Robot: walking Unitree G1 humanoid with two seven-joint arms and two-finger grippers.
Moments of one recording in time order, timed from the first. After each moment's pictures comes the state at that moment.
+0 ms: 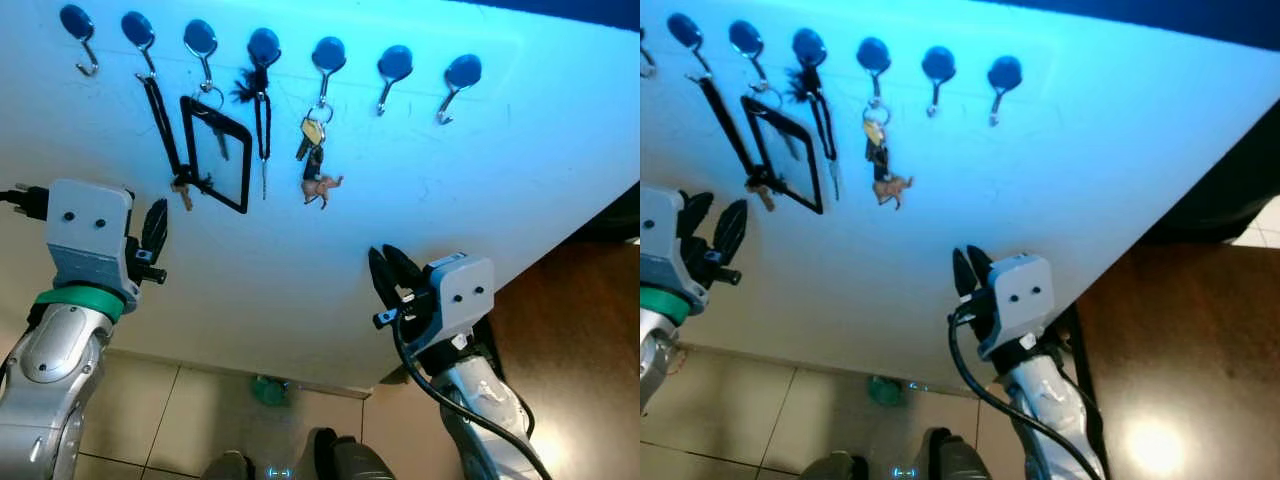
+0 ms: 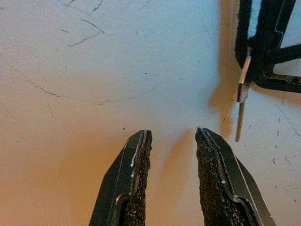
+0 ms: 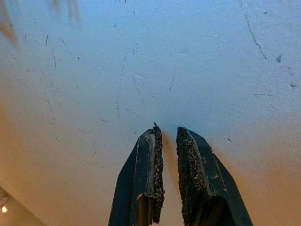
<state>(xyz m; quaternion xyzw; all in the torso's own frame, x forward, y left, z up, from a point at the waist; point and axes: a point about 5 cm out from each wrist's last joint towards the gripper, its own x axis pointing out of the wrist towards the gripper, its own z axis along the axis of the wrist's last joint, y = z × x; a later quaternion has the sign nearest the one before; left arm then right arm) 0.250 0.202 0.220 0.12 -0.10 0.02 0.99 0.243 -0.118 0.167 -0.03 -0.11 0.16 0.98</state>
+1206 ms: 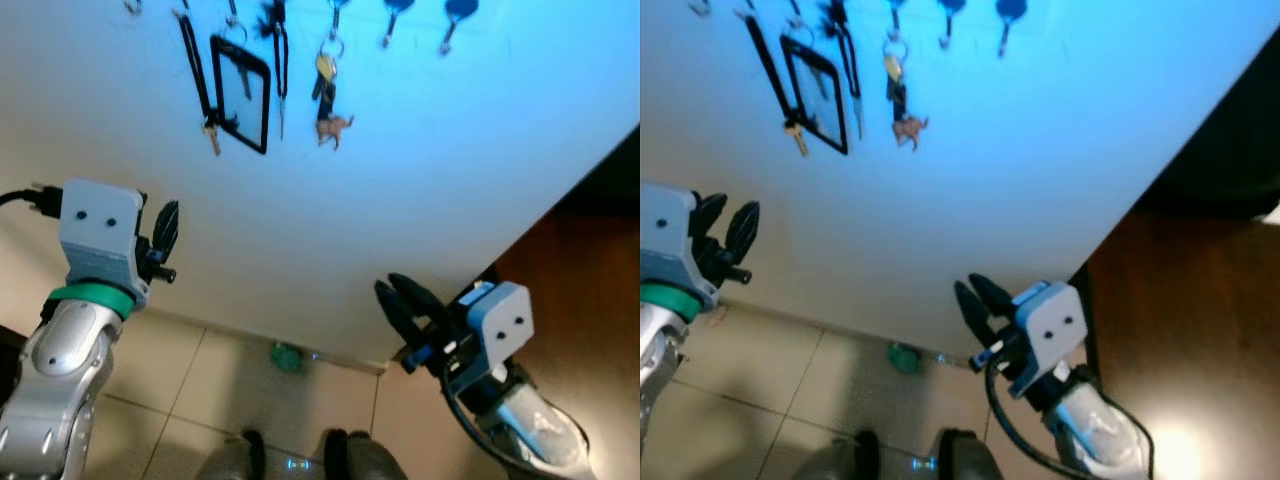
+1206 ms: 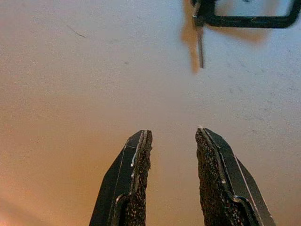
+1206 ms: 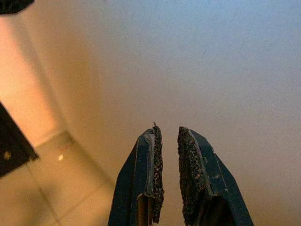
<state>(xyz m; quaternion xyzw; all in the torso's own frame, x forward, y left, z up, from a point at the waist) 0.258 0.196 0.223 0.12 -0.10 0.00 0.99 0.209 -0.143 0.164 -0.04 -0.08 0.26 0.96</state>
